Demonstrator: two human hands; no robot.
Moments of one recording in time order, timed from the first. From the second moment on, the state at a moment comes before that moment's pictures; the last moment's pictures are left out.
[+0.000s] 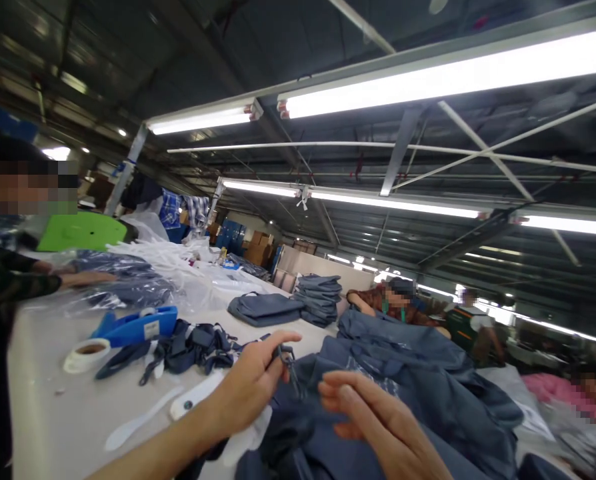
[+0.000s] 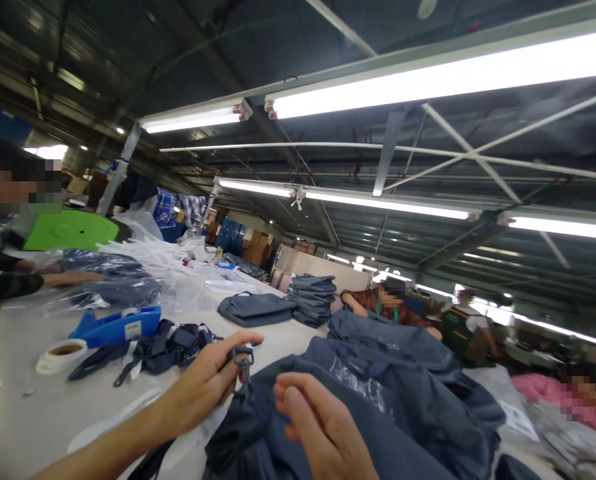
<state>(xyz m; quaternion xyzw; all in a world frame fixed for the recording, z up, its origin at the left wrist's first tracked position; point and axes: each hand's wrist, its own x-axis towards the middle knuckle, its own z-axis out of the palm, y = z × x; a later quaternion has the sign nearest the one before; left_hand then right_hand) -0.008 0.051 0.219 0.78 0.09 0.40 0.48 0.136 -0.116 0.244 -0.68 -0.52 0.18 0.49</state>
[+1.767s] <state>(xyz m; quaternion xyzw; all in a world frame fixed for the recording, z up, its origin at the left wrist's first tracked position) 0.038 0.142 0.065 0.83 0.25 0.28 0.42 0.197 0.064 0.113 -0.81 -0.58 0.04 0.04</state>
